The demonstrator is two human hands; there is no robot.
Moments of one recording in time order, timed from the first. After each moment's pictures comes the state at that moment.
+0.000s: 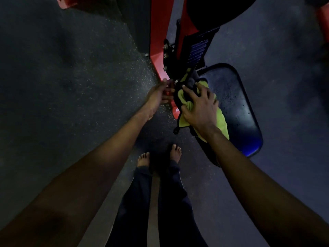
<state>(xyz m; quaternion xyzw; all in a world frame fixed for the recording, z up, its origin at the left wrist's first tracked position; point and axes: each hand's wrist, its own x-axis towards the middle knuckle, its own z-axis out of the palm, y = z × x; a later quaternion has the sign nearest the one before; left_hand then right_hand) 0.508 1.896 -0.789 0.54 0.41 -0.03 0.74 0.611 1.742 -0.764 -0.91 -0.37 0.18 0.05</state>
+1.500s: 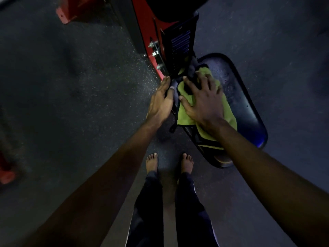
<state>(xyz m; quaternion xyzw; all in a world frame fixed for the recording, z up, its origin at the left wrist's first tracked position) 0.550 1.838 -0.778 0.73 0.42 -0.01 0.53 0.660 1.711 -0.776 -0.90 -0.41 0.14 0.06</state>
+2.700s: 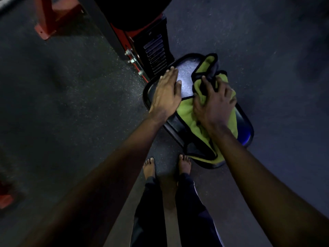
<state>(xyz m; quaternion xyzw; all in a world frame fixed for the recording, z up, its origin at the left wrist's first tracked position) 0.624 1.810 -0.782 0.87 0.28 0.01 0.41 0.686 1.659 -0.772 -0.97 -0.18 0.12 0.11</state>
